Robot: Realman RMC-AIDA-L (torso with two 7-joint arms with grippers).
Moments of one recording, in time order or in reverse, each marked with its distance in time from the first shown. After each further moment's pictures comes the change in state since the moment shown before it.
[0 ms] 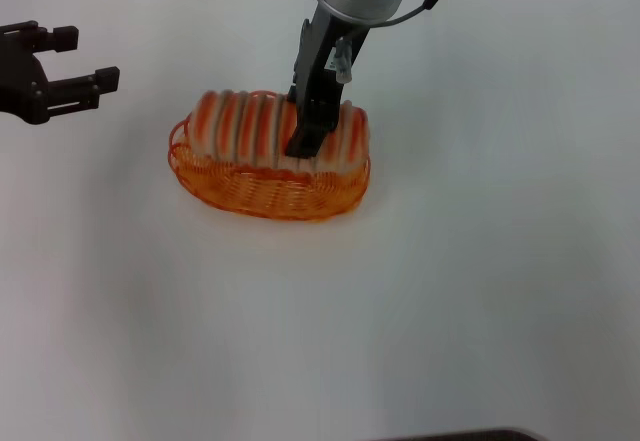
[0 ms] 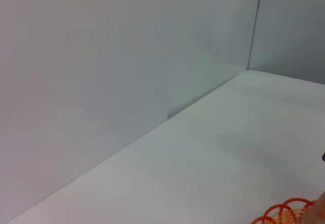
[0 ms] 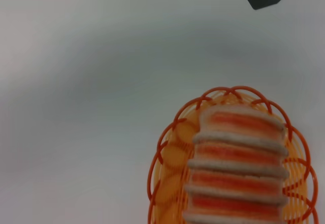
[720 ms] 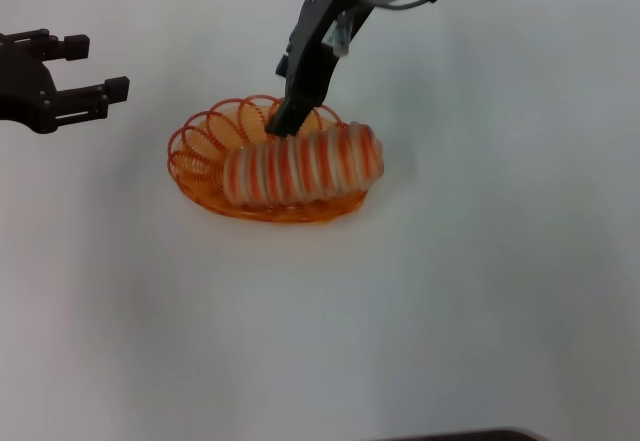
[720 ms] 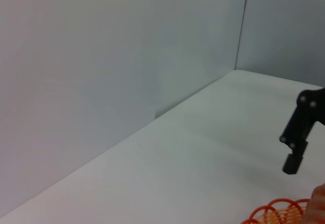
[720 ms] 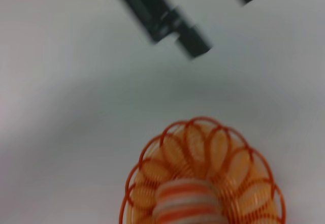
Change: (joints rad) left arm 0.002 -0.002 0.007 -0.006 -0.001 0.025 0.007; right arm -0.066 -0.015 0.106 -0.013 0.040 0.066 -0.001
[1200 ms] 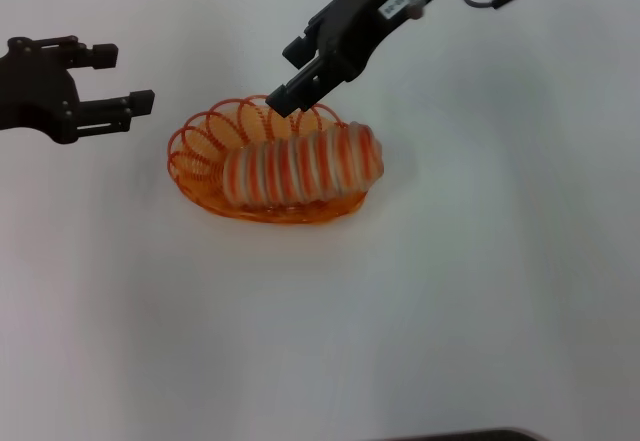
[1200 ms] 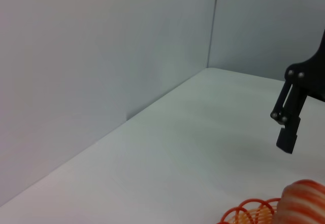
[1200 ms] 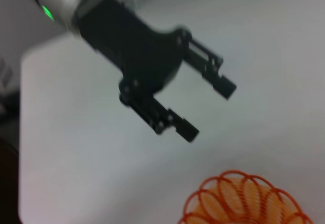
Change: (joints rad) left arm -0.014 0.002 0.036 -0.004 0.001 0.043 0.006; right arm -0.160 -0.018 0.350 -0.041 0.145 -0.147 -0.169
